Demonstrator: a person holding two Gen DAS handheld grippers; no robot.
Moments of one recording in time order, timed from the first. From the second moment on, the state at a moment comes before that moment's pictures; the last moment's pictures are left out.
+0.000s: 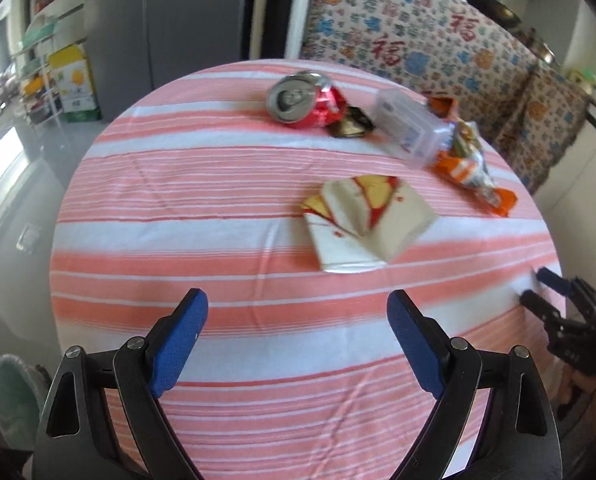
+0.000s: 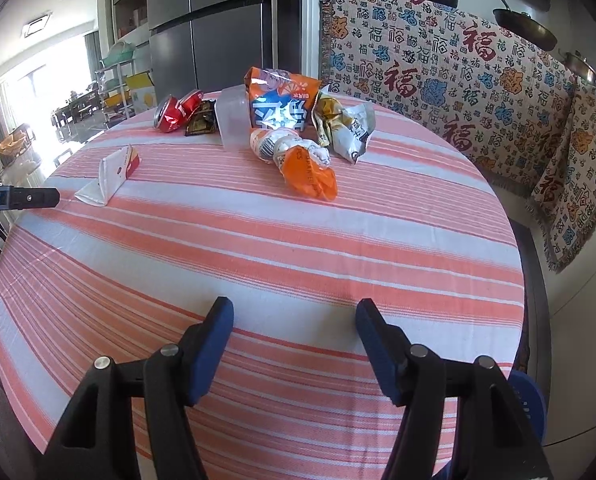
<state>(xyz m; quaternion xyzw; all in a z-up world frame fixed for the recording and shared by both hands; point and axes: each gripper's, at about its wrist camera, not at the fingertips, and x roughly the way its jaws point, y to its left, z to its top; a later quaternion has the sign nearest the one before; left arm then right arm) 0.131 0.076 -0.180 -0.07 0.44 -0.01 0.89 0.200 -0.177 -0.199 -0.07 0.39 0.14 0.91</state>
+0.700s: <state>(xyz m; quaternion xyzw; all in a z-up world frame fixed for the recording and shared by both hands) 0.178 0.016 -0.180 0.00 0.42 0.00 0.91 0.313 -0.163 -0.176 -0.04 0.46 0.17 0.87</state>
